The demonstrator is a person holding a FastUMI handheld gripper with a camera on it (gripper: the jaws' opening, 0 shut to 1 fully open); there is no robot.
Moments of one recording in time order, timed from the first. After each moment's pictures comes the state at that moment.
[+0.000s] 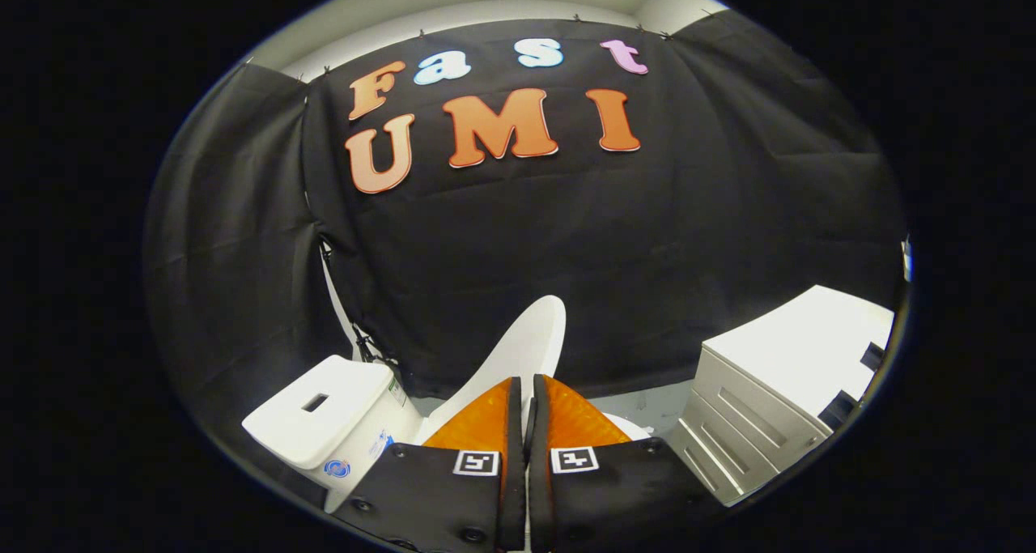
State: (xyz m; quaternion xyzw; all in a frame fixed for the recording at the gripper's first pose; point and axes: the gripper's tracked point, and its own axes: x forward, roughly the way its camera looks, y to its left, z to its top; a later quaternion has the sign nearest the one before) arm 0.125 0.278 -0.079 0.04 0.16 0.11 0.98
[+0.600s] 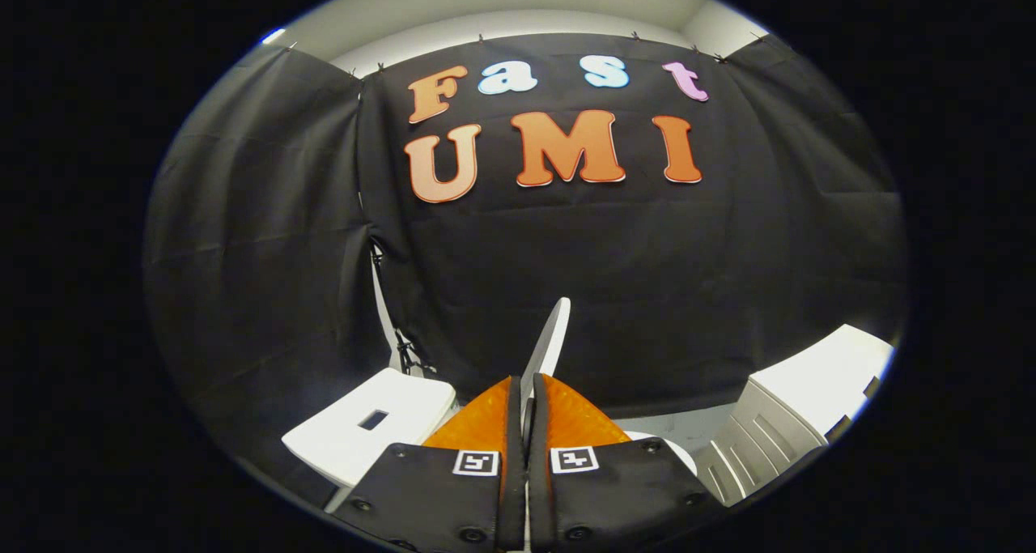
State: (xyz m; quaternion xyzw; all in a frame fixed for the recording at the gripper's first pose) arm 0.107 0.397 -0.030 0.01 0.12 0.18 0.98
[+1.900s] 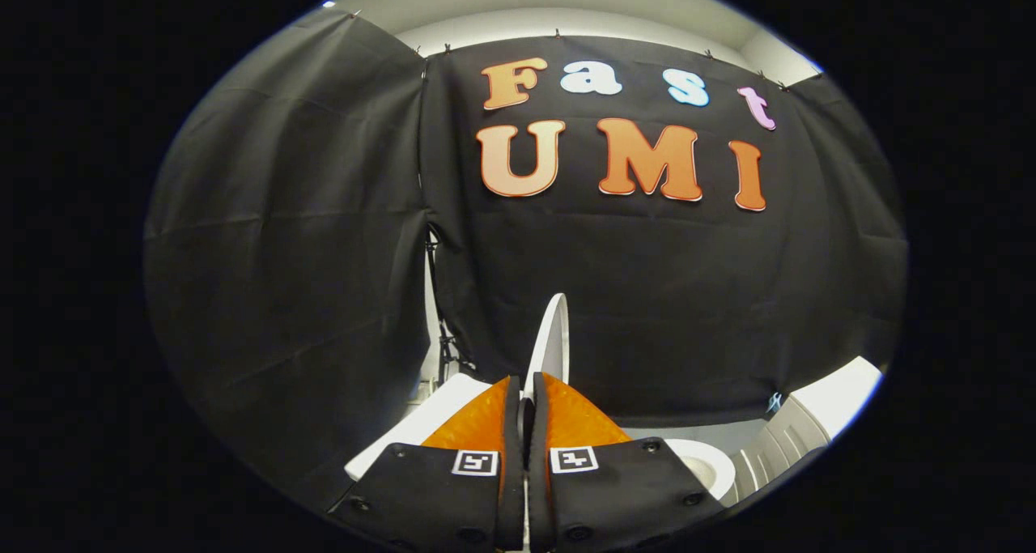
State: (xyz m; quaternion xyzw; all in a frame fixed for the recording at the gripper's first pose) arm 0.069 0.582 -0.022 -0.03 0.14 0.23 0.96
